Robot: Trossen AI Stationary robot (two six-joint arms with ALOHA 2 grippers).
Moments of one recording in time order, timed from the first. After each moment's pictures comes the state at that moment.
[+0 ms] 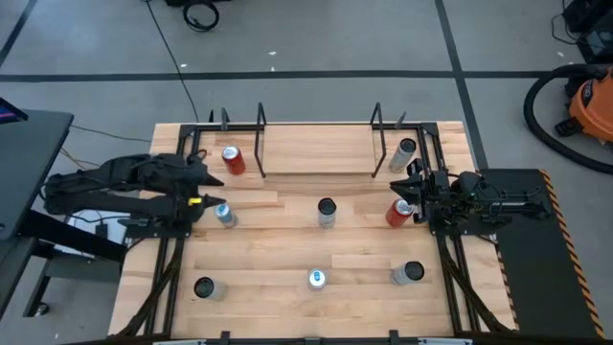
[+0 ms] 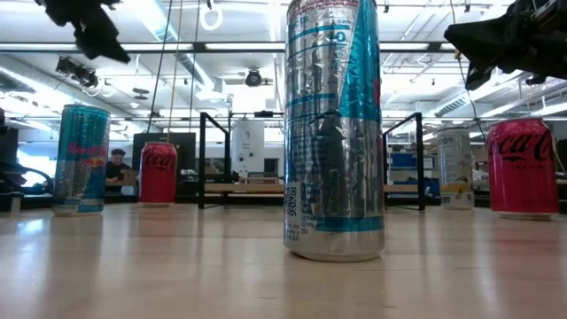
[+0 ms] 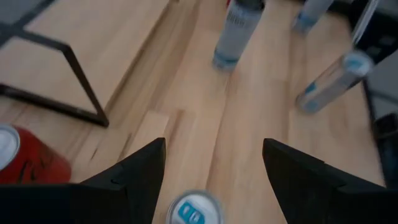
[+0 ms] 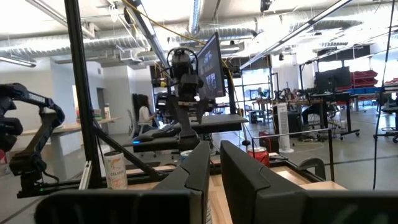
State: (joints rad) left arm 0.06 0.61 0.84 -0.90 -0.04 -0.26; right arm -0.03 0.01 0.01 0.31 0.03 0.08
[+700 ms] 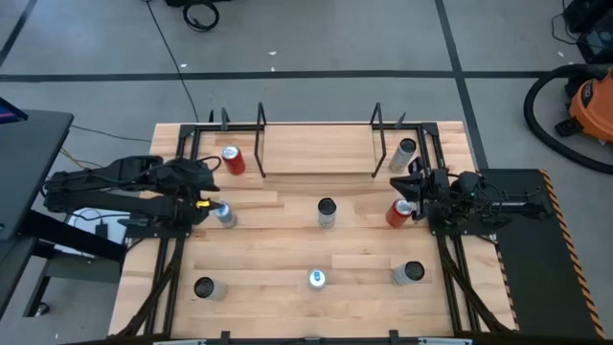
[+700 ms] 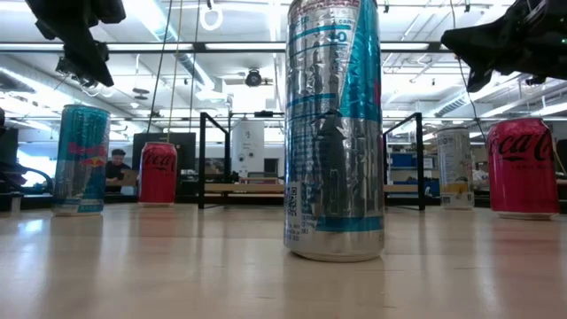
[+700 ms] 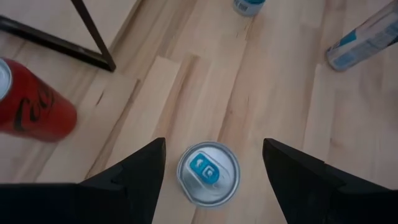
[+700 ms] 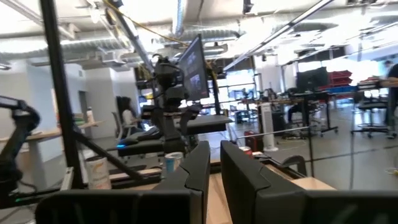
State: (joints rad) left arm 0.06 0.68 0.84 -1.04 -0.04 -0.31; right arm -0.03 0.01 0.01 0.31 0.11 0.08
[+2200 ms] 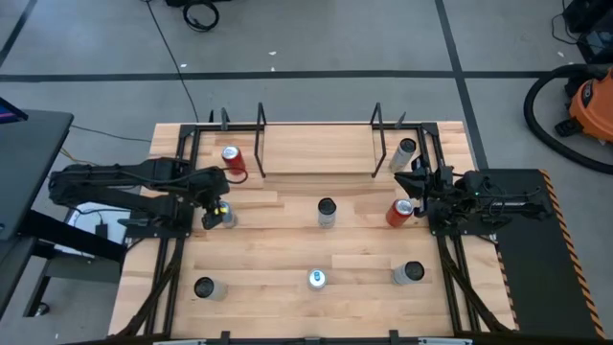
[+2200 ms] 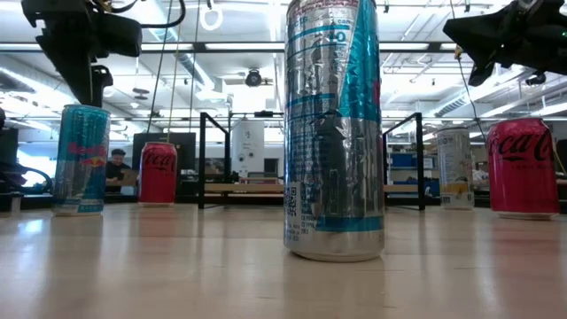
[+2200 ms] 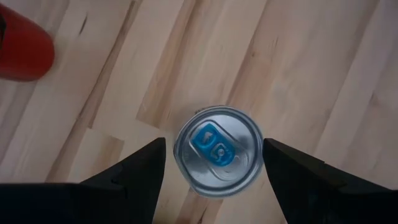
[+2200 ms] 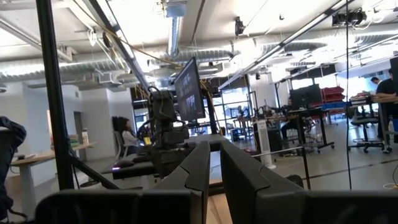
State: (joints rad) left arm 0.06 0.93 0.84 -1.12 0.00 -0.35; right arm -0.03 0.01 0.01 0.40 0.14 0.08
